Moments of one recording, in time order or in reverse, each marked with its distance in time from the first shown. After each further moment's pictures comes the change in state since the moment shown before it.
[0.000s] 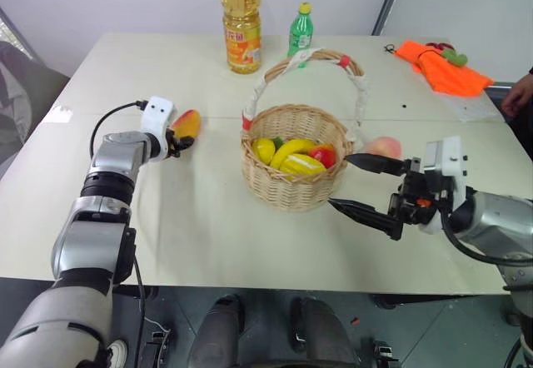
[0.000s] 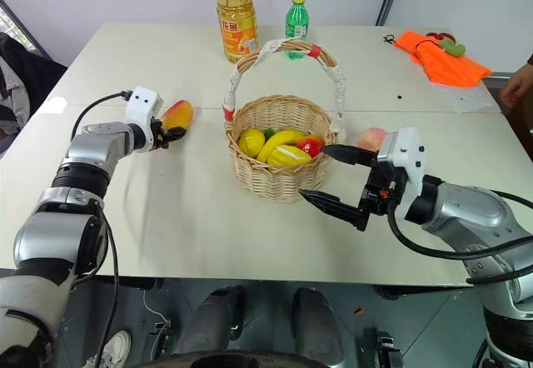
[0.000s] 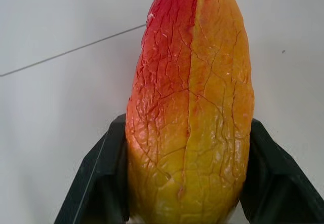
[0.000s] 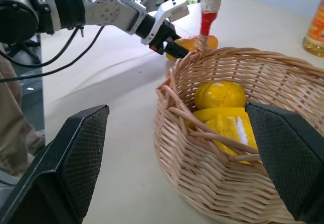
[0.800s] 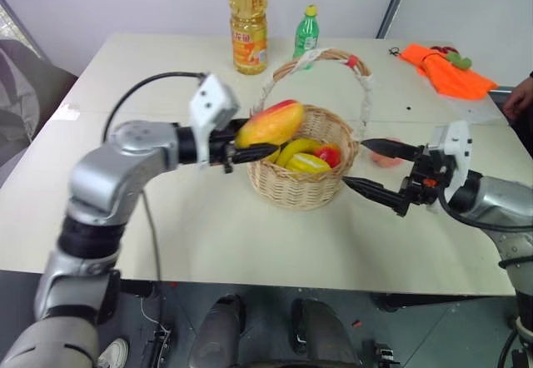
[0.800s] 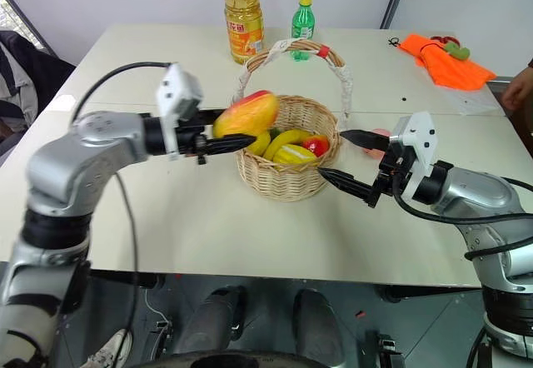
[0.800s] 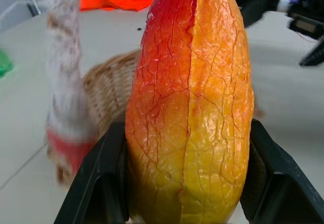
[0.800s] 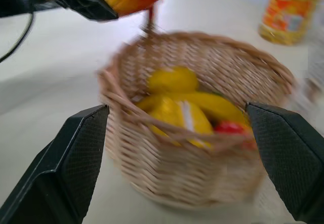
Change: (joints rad) left arm 0.190 -0.021 -0.124 -1.157 -0.406 0.443 -0.155; right arm -0.076 -0.006 0.016 0.239 -0.155 -0.054 0.017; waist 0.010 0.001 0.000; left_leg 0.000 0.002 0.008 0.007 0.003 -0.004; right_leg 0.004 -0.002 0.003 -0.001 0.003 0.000
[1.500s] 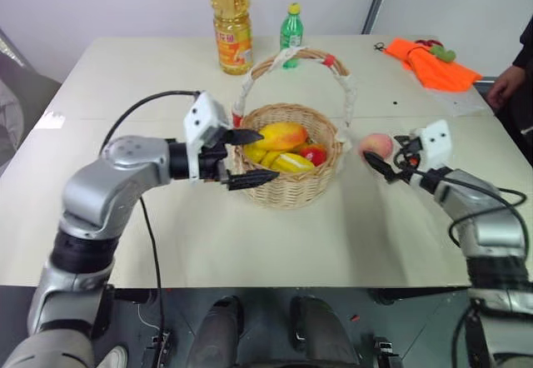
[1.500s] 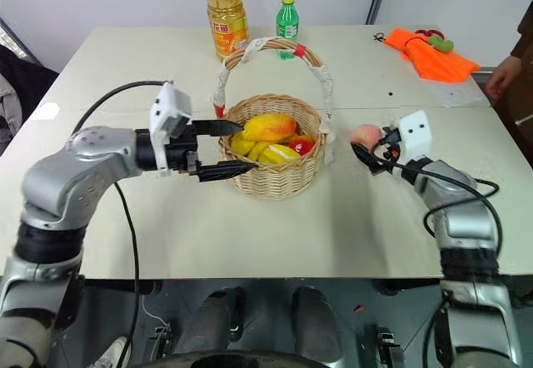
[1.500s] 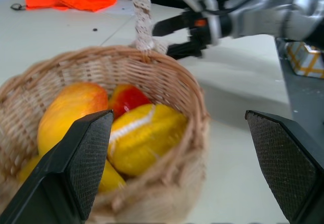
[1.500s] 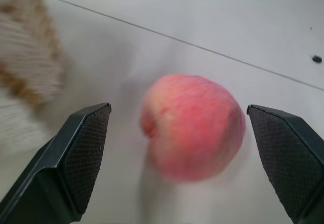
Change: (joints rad) left arm 0.225 0.132 0.141 -0.158 -0.165 -0.037 -0.178; right arm -0.296 0.194 0.113 0.638 -0.411 -0.164 -0.321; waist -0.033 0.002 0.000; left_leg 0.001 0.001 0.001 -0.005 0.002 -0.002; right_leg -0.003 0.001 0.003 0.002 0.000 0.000
